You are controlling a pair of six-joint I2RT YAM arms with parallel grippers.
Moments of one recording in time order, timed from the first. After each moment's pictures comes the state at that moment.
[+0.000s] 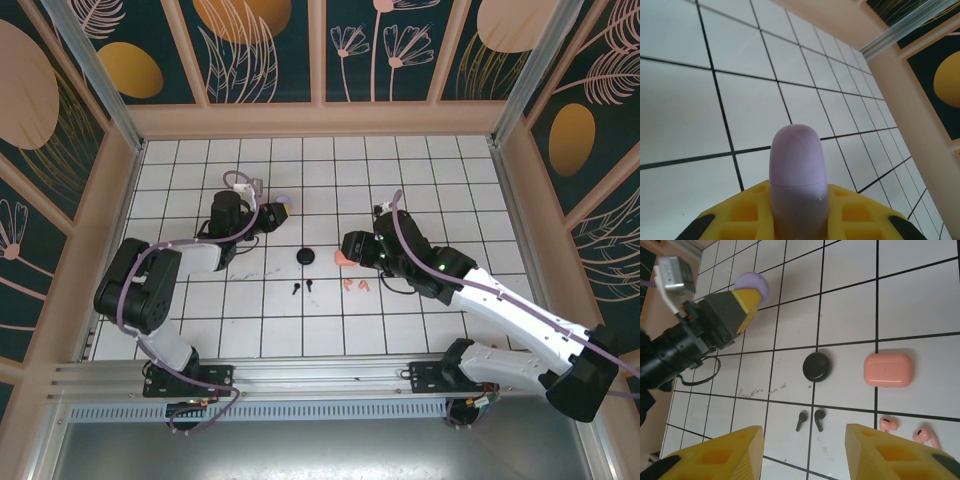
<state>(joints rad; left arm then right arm) -0.32 1.72 0.74 0.58 0.49 -0.67 0.85 1.05 0.91 -0.51 0.09 0.86</state>
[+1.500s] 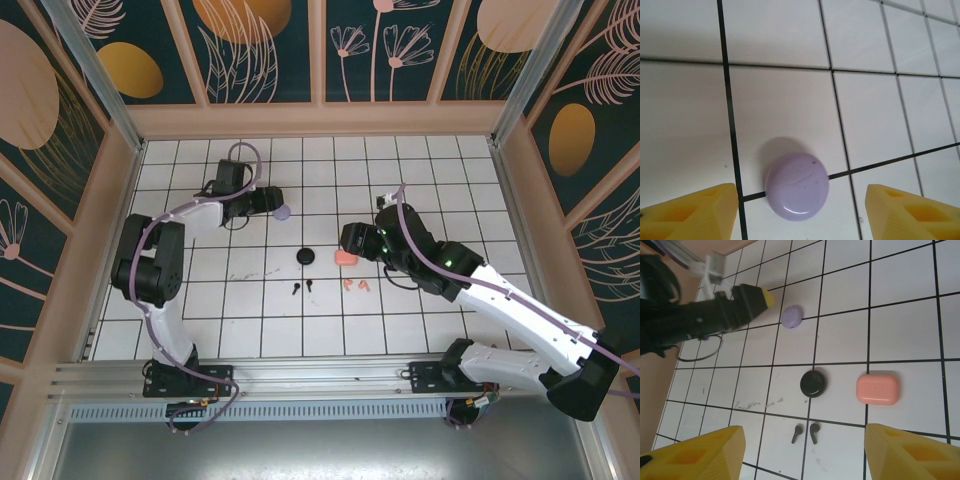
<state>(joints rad) -0.25 1.87 1.18 -0.09 0.31 -0.39 0.87 1.05 1.01 -0.59 0.18 0.80</state>
